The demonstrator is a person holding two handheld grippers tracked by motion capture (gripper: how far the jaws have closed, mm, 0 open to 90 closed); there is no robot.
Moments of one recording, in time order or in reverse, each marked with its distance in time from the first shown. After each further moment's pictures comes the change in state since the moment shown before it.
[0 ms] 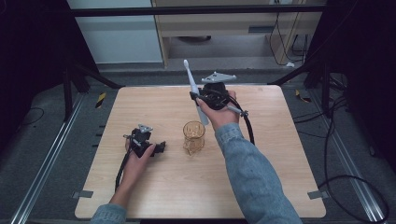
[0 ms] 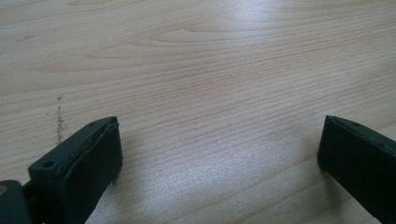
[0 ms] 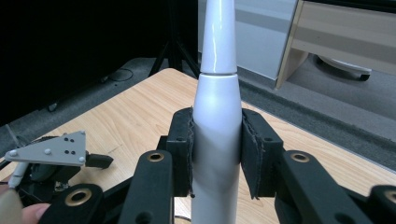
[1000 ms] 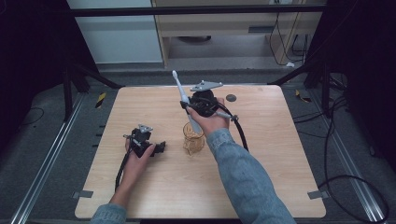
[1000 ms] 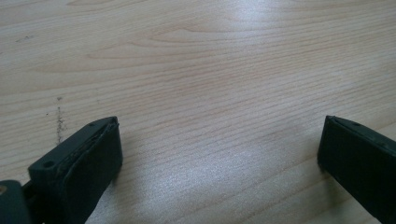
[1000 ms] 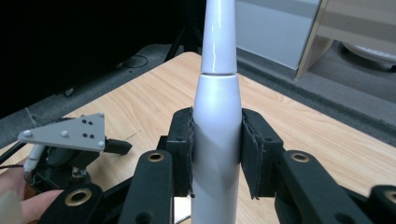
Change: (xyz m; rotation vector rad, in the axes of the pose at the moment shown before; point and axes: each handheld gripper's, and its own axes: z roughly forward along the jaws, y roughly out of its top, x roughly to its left) left arm 0.000 0.000 0.000 -0.002 -0.001 -0.001; right arm 0.021 -0.018 0.027 0.055 0.064 -0.013
